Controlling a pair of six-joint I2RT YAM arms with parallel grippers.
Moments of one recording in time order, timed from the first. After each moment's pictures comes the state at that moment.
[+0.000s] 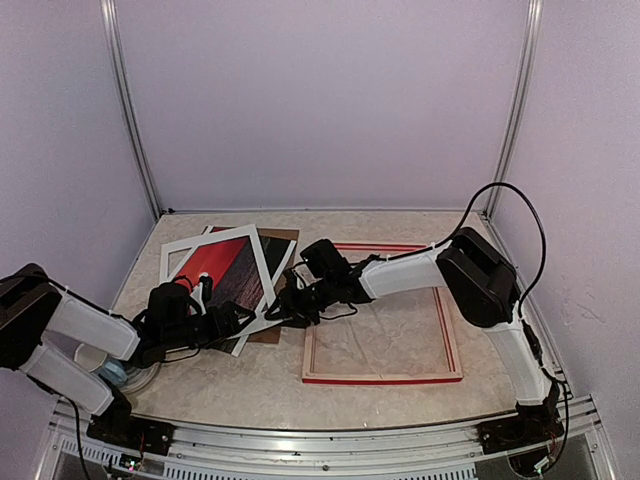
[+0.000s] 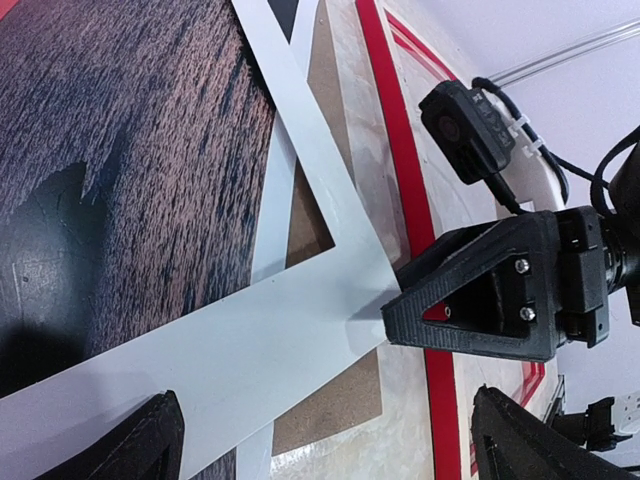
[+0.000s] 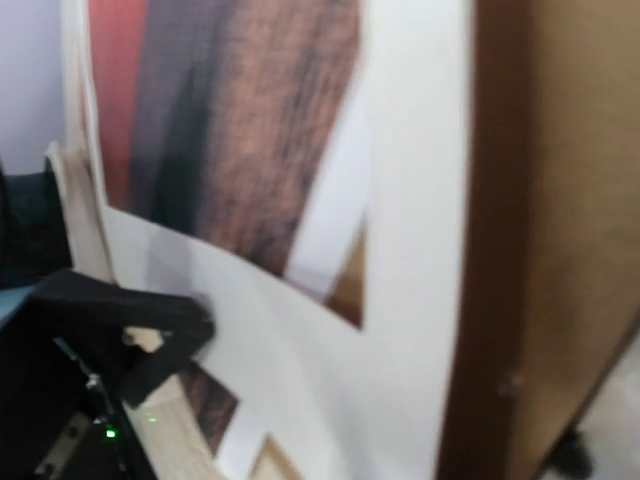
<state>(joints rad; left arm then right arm) -0.56 1.42 0.26 0.64 0.21 -0.83 0.89 2.35 1.64 0.01 -0.59 0.99</state>
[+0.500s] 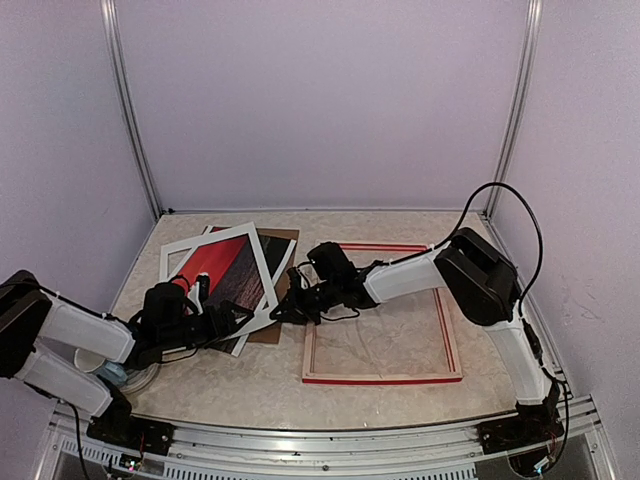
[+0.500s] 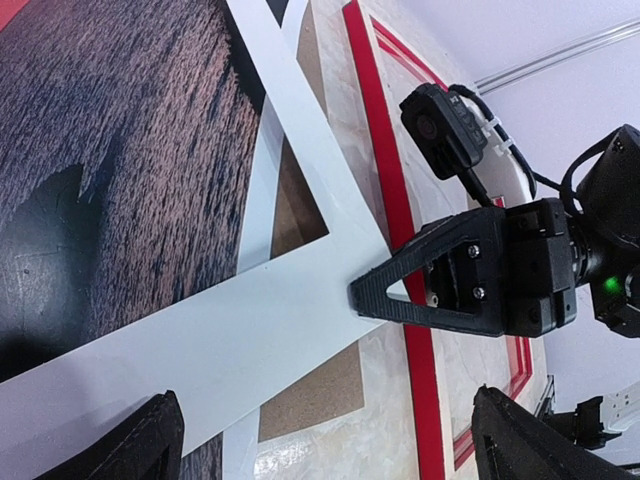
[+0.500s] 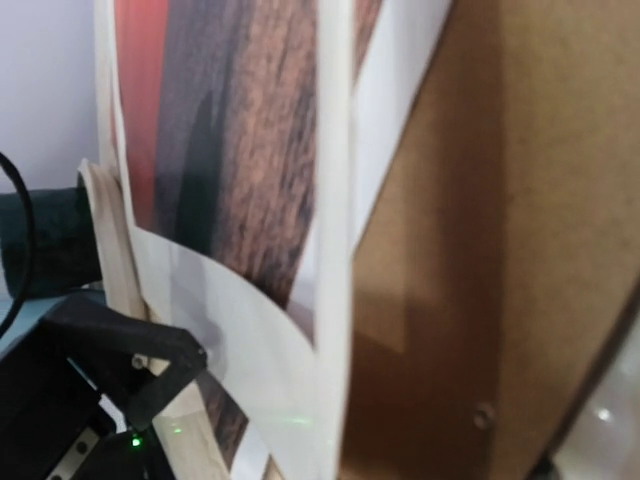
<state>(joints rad) -0.56 1.37 0.25 0.63 0.21 -0.83 0.88 2.36 1.57 0.16 -0.61 1.04</state>
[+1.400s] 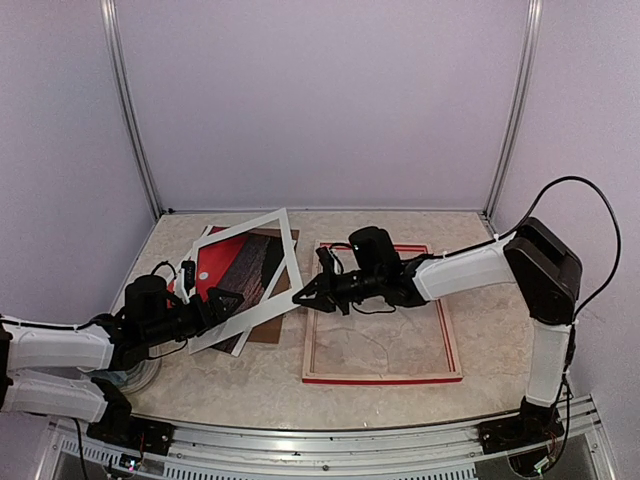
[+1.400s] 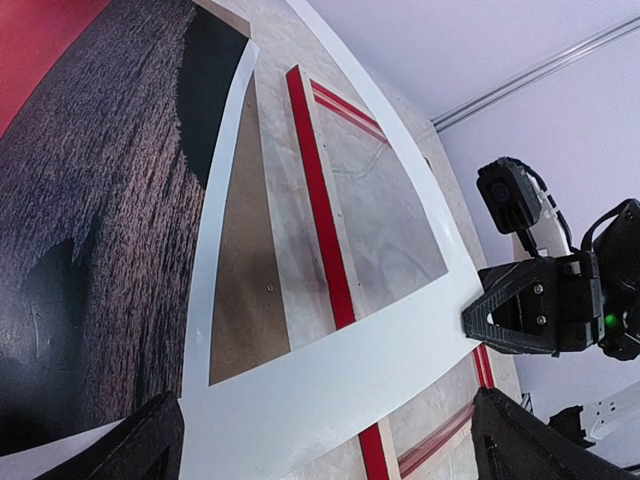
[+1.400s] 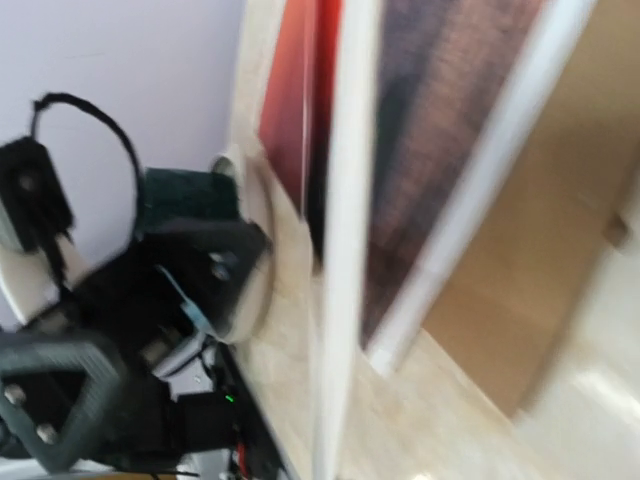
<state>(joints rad) -0.56 1.09 0.25 0.48 0.18 -0.82 0.84 1.98 1.20 0.33 -0.59 1.07</state>
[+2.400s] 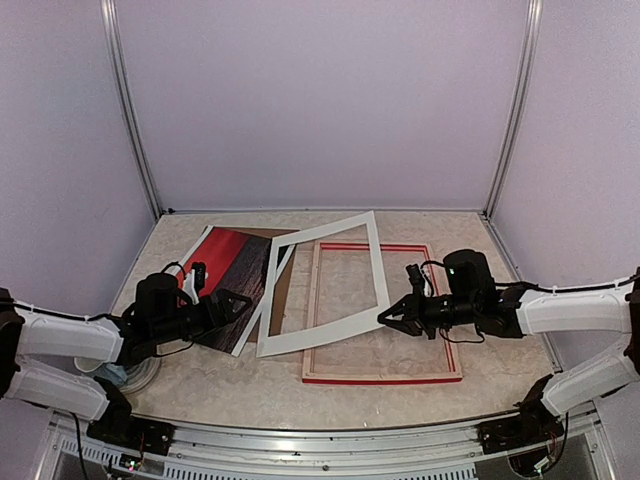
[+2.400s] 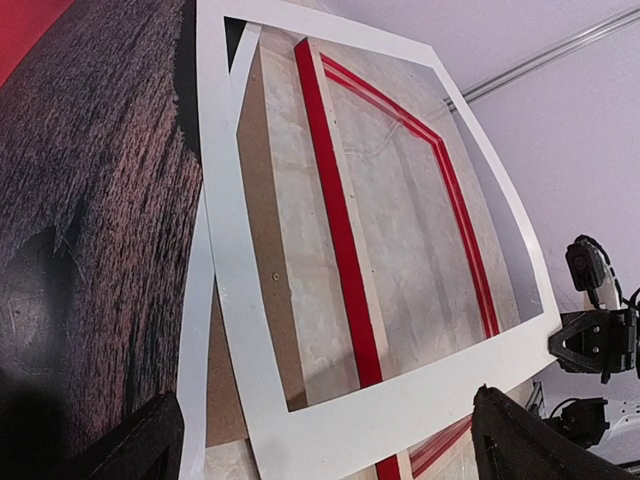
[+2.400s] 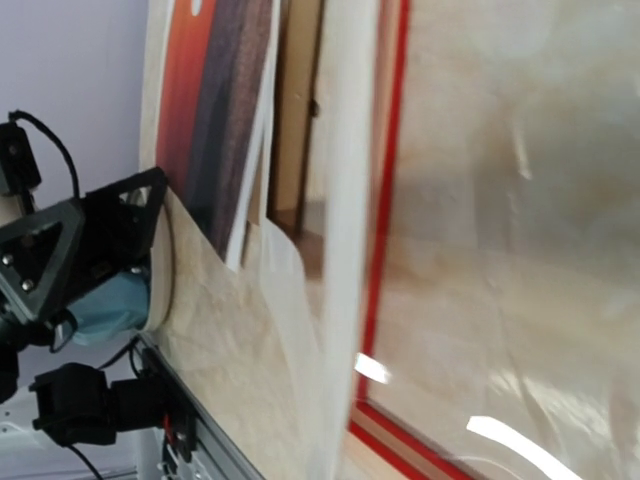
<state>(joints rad) -0.58 1.19 0.29 0.49 0.18 -0.81 0.70 1.30 0.57 0.18 -0.46 1.03</state>
